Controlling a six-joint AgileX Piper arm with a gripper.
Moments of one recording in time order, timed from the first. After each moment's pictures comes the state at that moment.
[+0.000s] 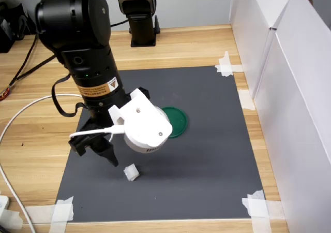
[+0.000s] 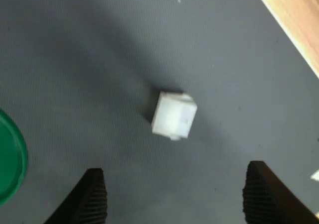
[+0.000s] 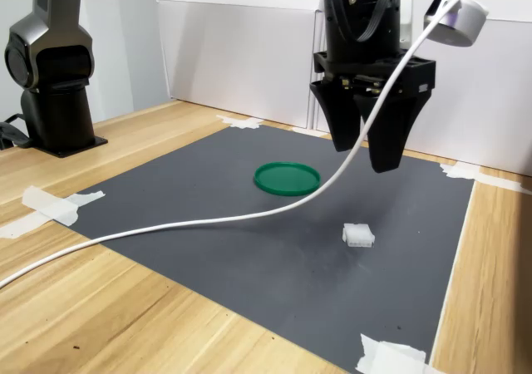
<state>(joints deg) 1.8 114.9 -101.5 5.8 63.7 -52.4</state>
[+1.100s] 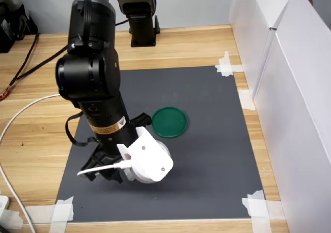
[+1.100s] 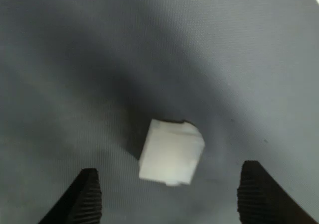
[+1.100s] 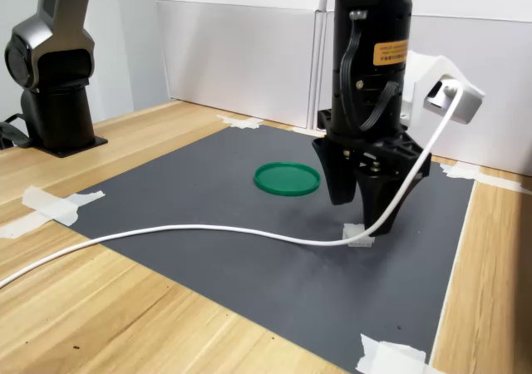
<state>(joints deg) 1.8 123.0 -101.5 3.9 61.2 -51.6</state>
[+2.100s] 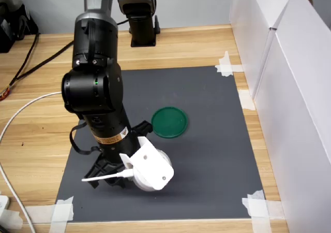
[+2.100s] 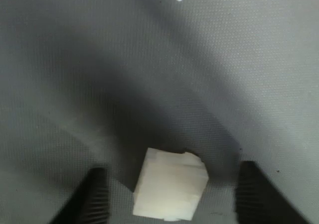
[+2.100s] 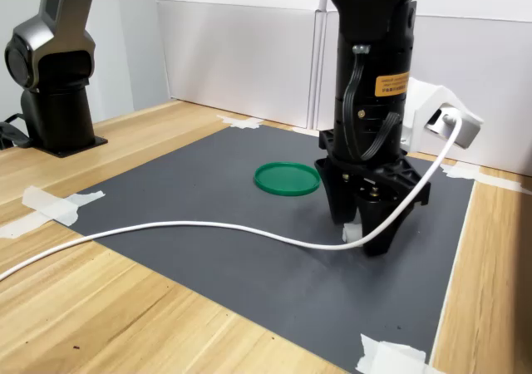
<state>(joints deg) 1.8 124.9 -101.5 3.9 59.3 -51.6</state>
